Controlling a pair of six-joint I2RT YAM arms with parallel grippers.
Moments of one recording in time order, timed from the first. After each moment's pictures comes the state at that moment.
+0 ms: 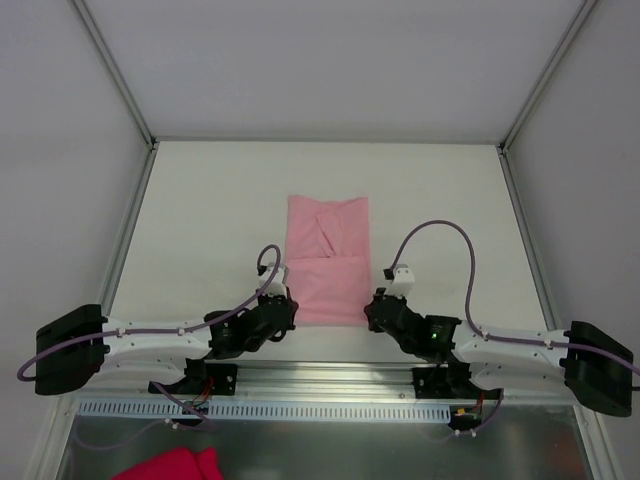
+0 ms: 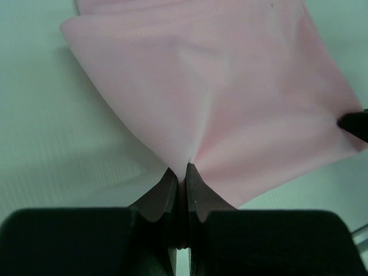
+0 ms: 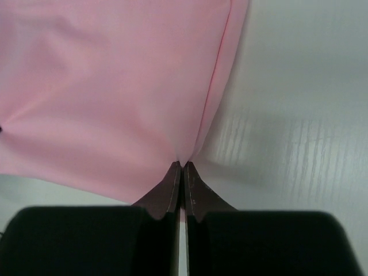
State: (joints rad) left arm -1.20 1.07 0.32 0.08 -0.62 -0.76; right arm 1.14 0.99 0.29 -0.03 0.56 0.87
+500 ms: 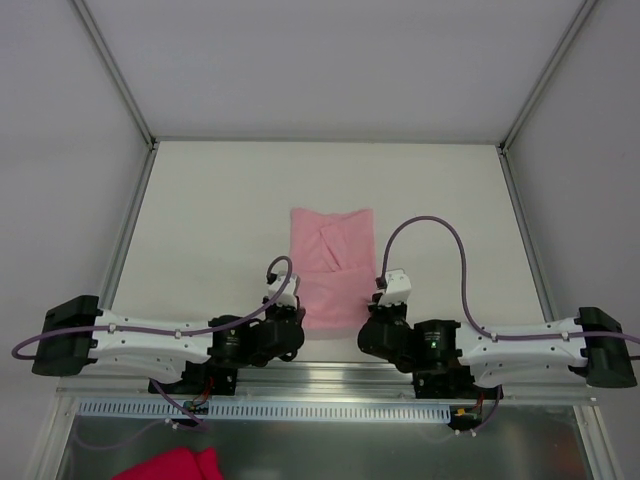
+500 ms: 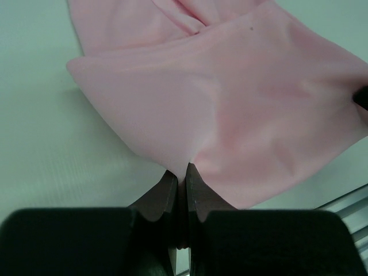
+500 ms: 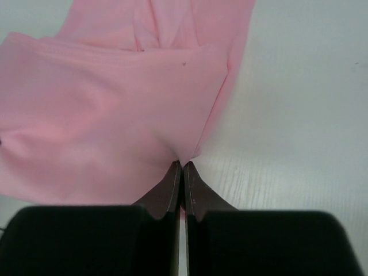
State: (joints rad) left arm -1.45 1.05 0.47 -0.20 -0.83 -0.87; right arm 1.49 0.96 0.51 -0.48 0.96 0.93
